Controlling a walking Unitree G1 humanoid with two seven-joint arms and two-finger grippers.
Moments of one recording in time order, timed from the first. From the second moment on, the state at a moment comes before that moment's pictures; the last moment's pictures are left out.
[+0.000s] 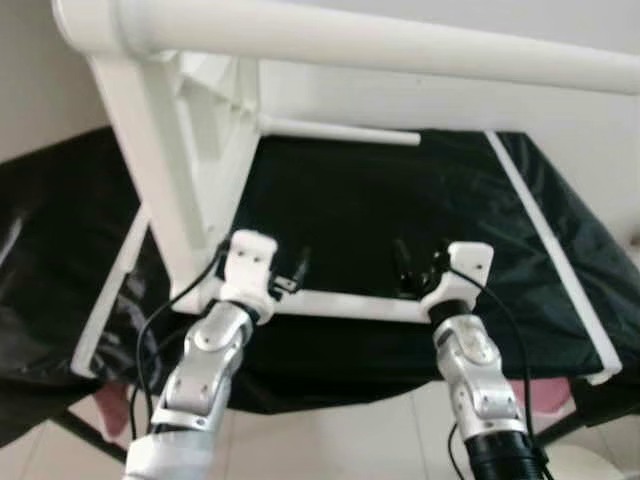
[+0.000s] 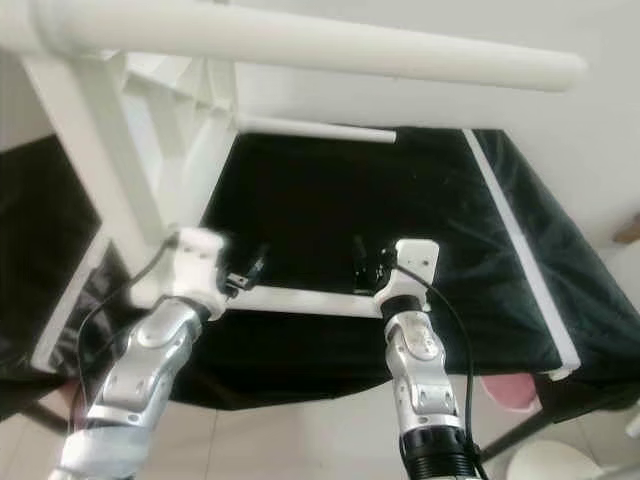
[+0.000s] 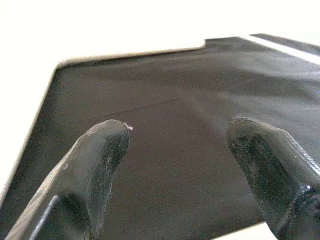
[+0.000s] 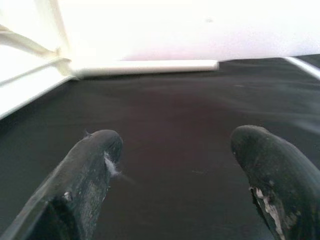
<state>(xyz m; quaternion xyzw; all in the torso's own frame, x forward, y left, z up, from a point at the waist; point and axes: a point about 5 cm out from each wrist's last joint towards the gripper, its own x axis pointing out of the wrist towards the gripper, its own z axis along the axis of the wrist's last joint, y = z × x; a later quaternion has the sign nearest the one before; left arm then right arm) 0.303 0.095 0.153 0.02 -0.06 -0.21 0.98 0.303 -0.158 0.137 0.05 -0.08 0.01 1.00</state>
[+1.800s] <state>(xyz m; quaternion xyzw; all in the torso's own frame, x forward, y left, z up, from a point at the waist) 0.315 0.138 0.150 -0.03 -0.01 -0.10 0.99 0.309 -0.135 0.146 -0.02 -0.12 0.06 0.99</state>
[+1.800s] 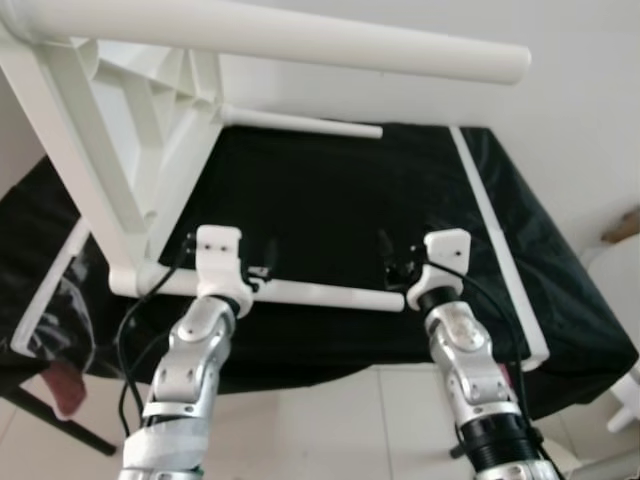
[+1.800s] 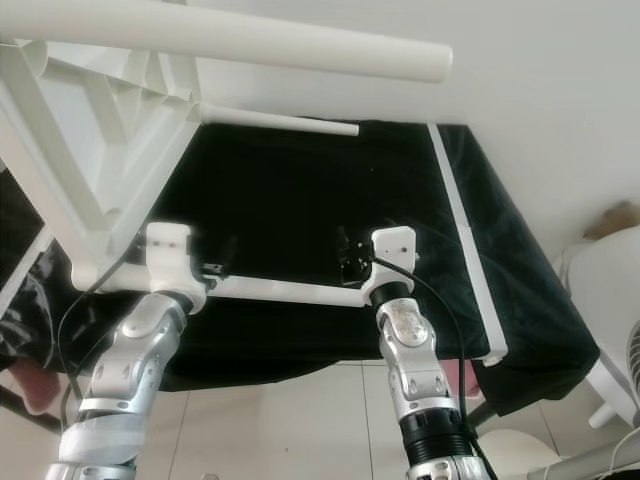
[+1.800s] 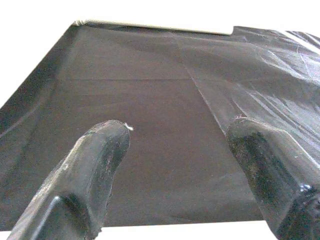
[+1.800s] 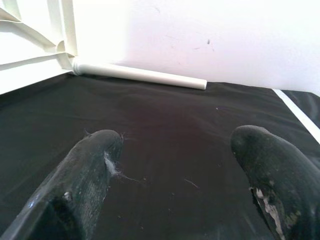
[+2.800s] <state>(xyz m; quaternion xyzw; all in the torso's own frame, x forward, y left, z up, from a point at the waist) 0.299 0.116 0.146 0.03 0.00 -0.20 0.98 0.306 -0.152 0.148 -0.10 -0.15 -0.01 0.98</state>
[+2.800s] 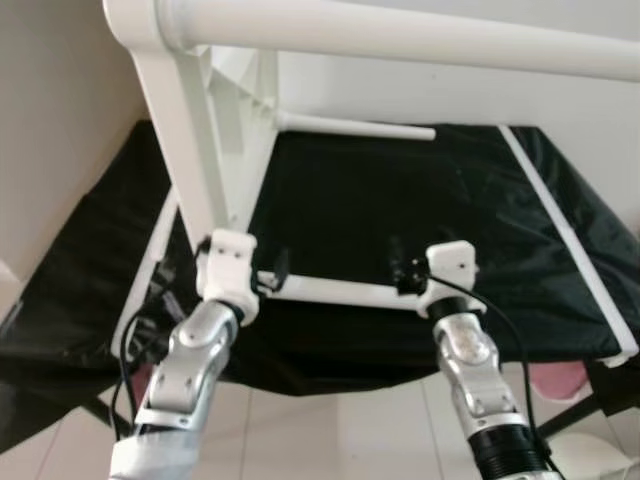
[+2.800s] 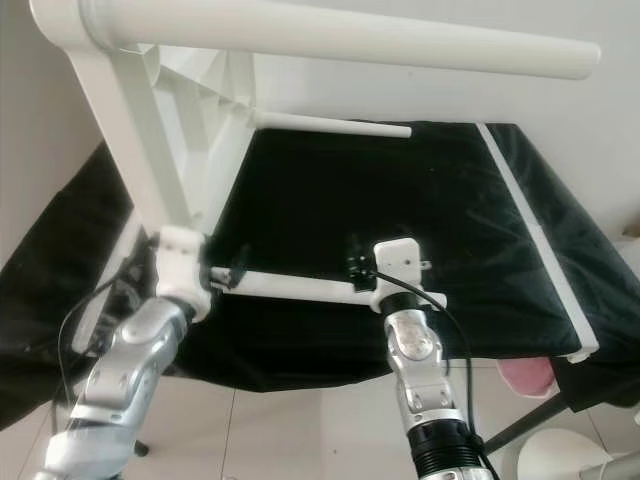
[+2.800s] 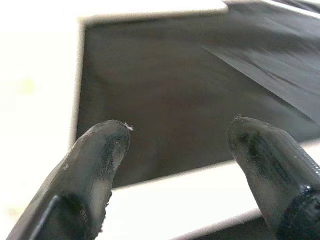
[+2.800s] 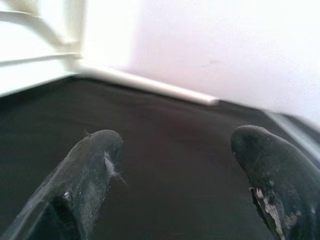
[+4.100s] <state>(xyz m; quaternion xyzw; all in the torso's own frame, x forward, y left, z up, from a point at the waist) 0.277 0.093 0.143 -0.09 0.07 -0.35 0.93 0.245 -0.090 0.297 -0.42 -0.60 -0.06 0.68</state>
